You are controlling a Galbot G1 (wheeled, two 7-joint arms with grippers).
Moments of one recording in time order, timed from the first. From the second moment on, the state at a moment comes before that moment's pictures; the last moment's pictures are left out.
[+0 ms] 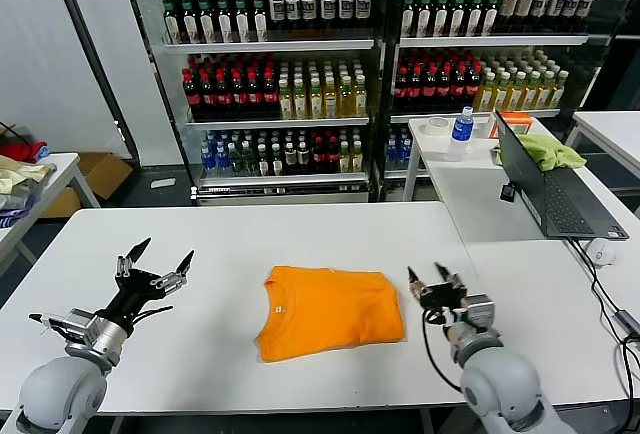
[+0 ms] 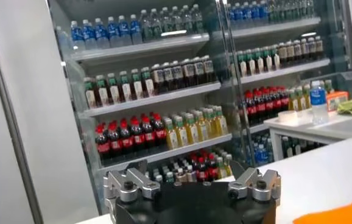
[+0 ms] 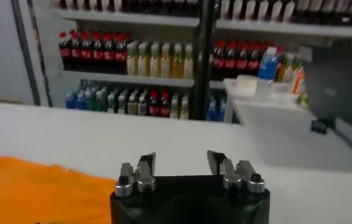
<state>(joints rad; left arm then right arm) 1.33 -0.92 -0.63 -1.91 -0.46 0.09 0.09 -1.19 1.13 0.37 2.05 0.41 -0.57 0.22</state>
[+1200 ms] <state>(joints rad) 1.31 -0.98 -0.60 -1.90 -0.40 0.09 0.10 -1.17 1.14 0.46 1.94 0.12 -0.34 0.17</state>
